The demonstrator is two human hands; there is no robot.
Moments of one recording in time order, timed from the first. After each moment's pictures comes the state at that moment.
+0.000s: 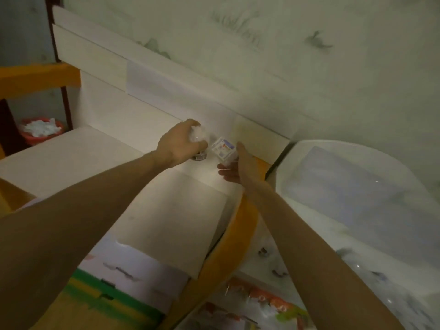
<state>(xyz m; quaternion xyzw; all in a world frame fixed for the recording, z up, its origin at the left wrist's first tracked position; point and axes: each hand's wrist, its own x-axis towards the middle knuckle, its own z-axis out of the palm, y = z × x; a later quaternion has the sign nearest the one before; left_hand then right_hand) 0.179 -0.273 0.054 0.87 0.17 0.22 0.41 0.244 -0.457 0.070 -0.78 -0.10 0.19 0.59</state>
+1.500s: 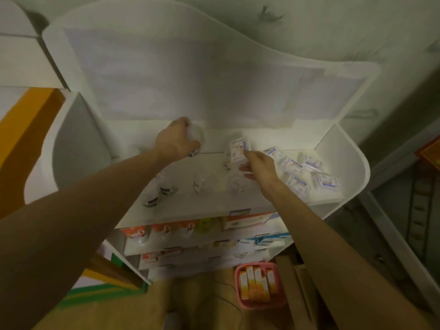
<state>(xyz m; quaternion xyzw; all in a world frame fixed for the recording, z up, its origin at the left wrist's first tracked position) 0.347 -0.729 -0.032 0.96 0.03 0.03 0.27 0.308 -0.970 -0.058 -0.75 0.16 0.05 0.64</state>
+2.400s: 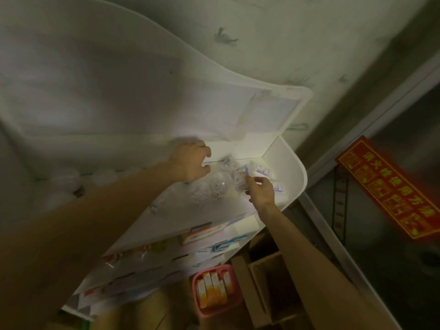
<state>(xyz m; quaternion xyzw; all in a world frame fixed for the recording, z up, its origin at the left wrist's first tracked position) 0.378 -0.837 -0.037 0.94 -0.29 0.04 0.16 0.292 -1.061 -0.070 -0.80 0.31 -0.07 0.50</state>
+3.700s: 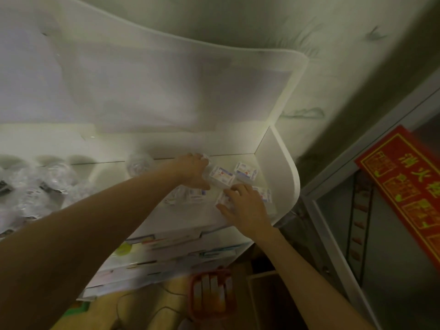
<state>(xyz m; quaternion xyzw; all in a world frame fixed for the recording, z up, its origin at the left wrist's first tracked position) 0.442 -1.018 -0.109 0.96 -0.21 -0.17 0.00 0.337 -1.224 -0.157 -0.98 -0.17 -0.09 0.09</state>
